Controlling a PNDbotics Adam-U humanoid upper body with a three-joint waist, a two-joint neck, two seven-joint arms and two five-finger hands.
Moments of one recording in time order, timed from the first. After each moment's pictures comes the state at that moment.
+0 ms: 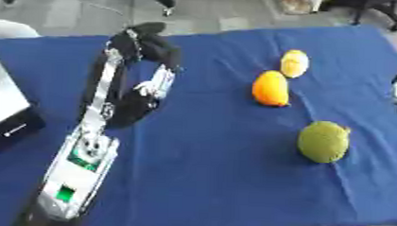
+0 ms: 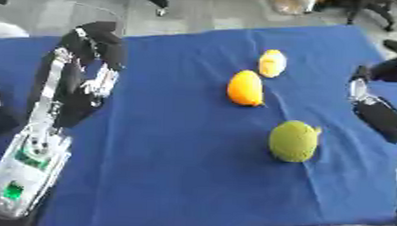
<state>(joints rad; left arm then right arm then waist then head) -0.31 0.13 -0.29 -1.93 -0.30 0.02 0.19 -0.19 -0.23 -0.18 -1.94 0.53 -0.01 0.04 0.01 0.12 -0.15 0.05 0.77</state>
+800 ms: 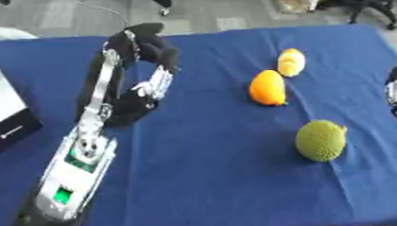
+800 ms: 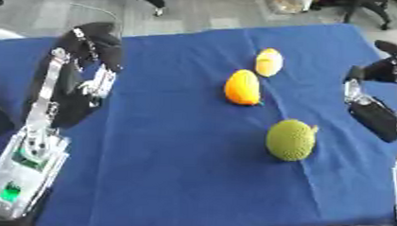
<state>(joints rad) -0.31 0.13 -0.29 -1.93 -0.30 0.02 0.18 -0.19 -0.23 -0.17 -1.93 0.54 -0.02 0.07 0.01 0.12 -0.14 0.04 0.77</state>
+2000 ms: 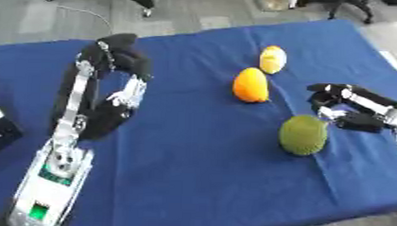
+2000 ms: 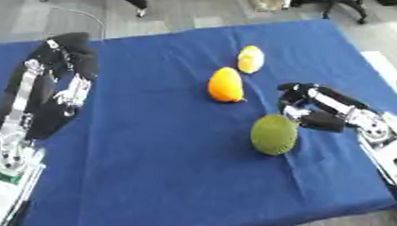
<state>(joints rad) -0.30 0.13 -0.31 -1.91 -0.31 0.03 0.16 -0.35 -0.70 0.25 -1.53 0.27 -0.12 0.44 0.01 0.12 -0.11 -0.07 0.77</state>
